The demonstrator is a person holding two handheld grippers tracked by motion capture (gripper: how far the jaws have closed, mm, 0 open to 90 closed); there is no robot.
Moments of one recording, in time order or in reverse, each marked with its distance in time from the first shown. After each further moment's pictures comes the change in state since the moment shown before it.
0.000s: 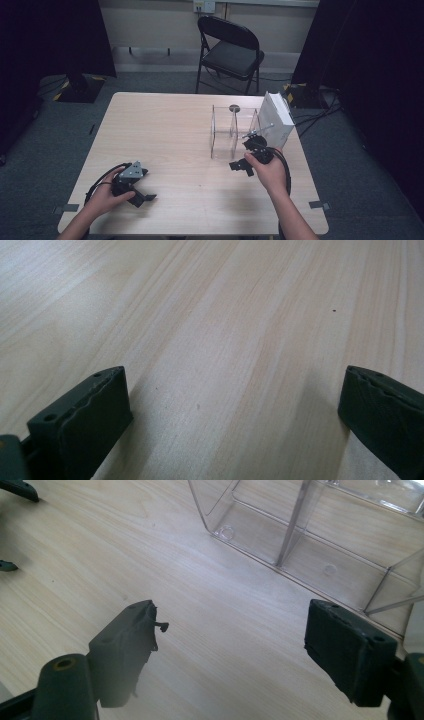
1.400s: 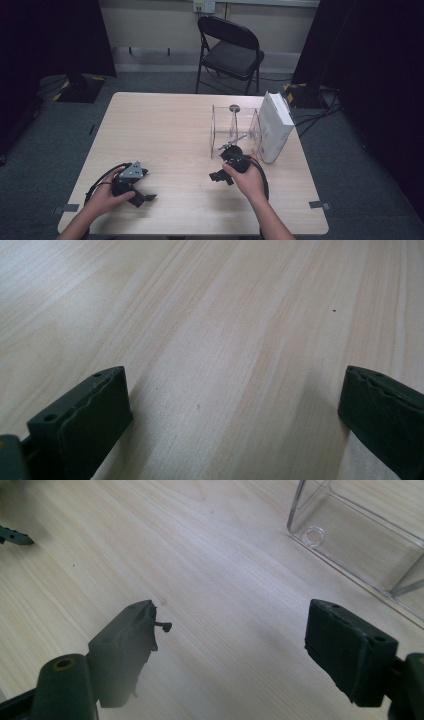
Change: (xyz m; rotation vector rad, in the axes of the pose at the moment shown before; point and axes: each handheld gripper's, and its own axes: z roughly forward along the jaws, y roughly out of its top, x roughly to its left) left arm 0.000 0.000 0.000 0.004 -0.005 0.002; right arm 0.039 -0.001 0.055 0.037 0.084 -0.128
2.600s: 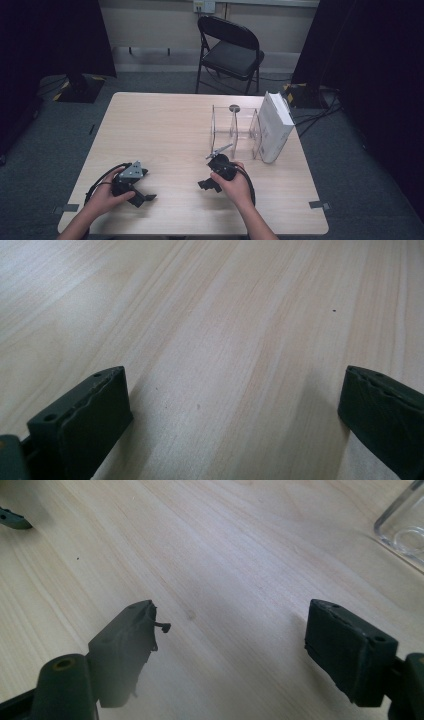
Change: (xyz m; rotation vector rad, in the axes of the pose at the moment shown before) left arm 0.000 0.000 0.000 -0.006 0.006 -0.002; right arm 0.018 -0.005 0.045 -0.007 0.043 -0.069
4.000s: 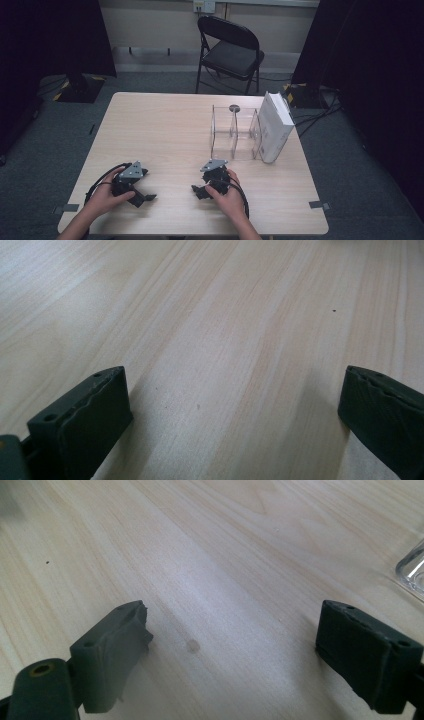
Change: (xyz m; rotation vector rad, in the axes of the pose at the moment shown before) left arm 0.000 0.000 0.000 0.002 0.000 0.001; right arm 0.019 -0.025 0.030 -0.226 -0.124 -0.144
